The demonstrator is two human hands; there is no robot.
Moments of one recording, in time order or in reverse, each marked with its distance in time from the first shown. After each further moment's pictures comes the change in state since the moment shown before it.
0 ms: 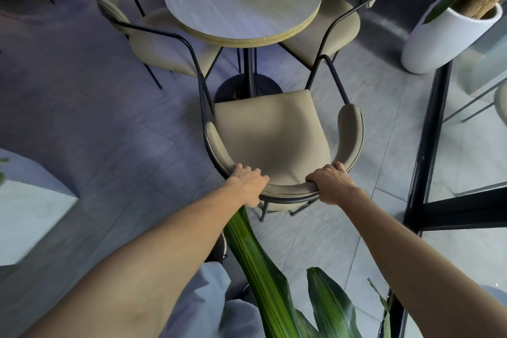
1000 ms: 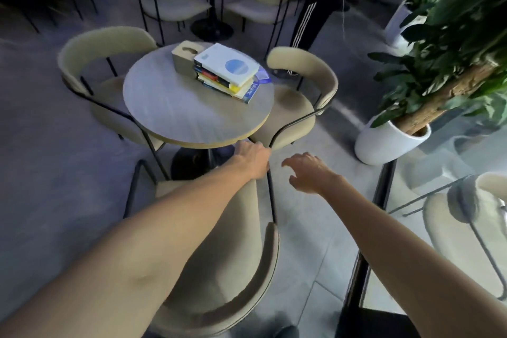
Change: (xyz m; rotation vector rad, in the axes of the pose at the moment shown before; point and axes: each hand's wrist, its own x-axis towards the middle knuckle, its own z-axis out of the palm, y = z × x) left_hand 0.162 -0.037 -0.375 -0.107 0.422 -0.223; right_hand 0.109 0.238 -0.298 0.015 0.134 -0.057
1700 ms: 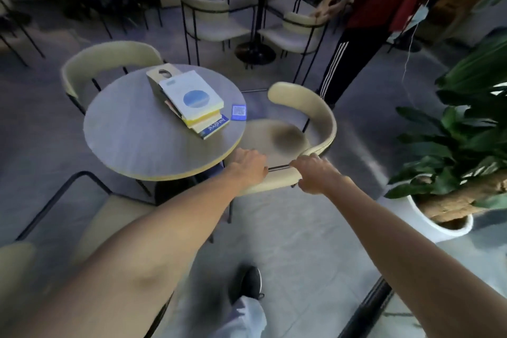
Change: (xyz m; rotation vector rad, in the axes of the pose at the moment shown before) left_hand 0.284 0.119 -0.081 -0.103 0.025 -0.364; right_hand 0.183 0.323 -0.072 -0.243 0.050 -0.280
